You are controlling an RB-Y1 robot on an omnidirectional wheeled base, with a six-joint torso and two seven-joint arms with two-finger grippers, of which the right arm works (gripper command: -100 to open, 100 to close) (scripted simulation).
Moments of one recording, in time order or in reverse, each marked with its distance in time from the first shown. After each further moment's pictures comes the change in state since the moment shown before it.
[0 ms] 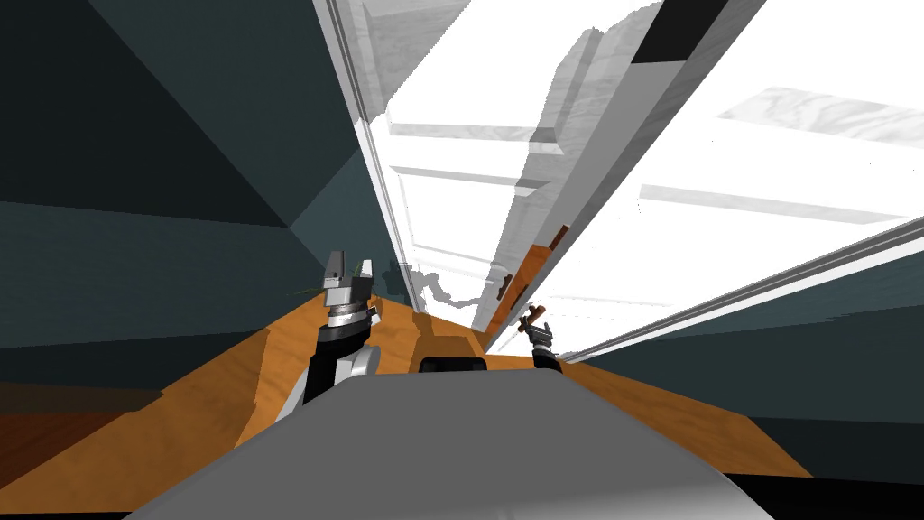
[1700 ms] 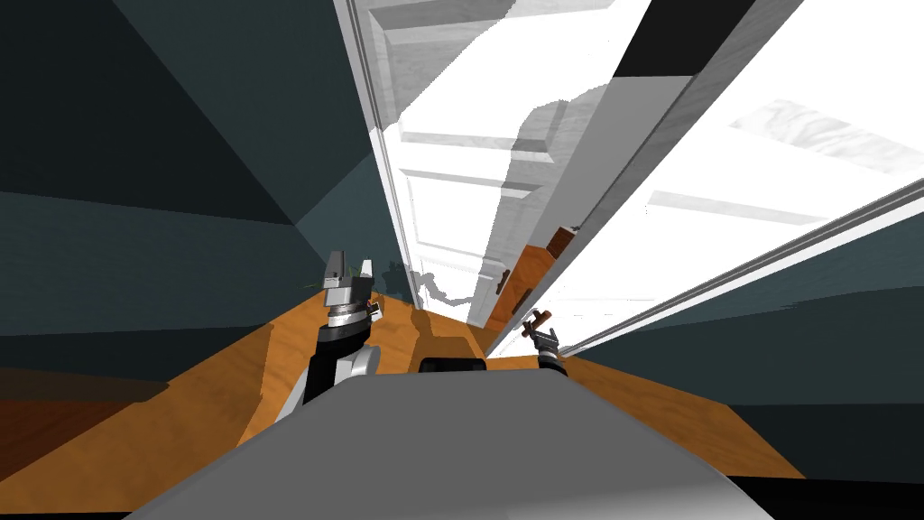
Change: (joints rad) arm 0.032 -0.019 -0.005 0.025 -0.002 -0.015 -0.024
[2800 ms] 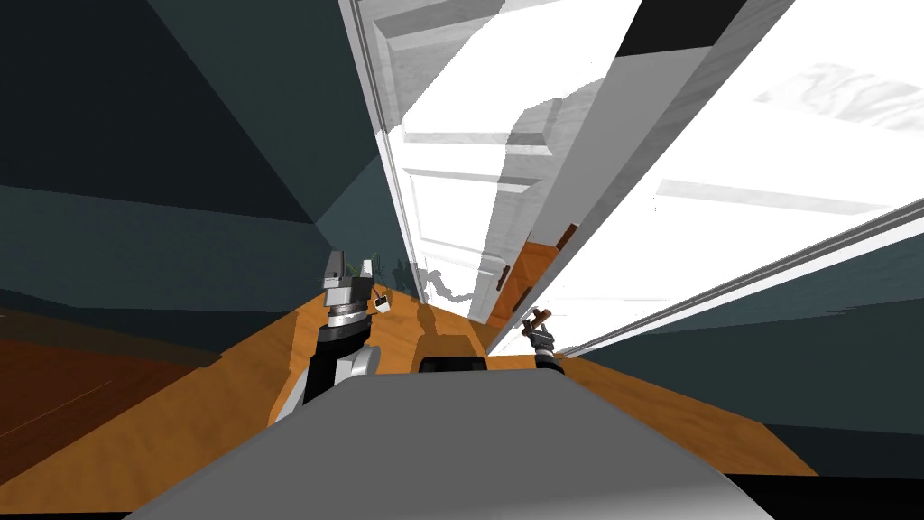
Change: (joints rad) arm 0.021 -0.011 0.045 -0.068 0.023 -0.017 -0.010
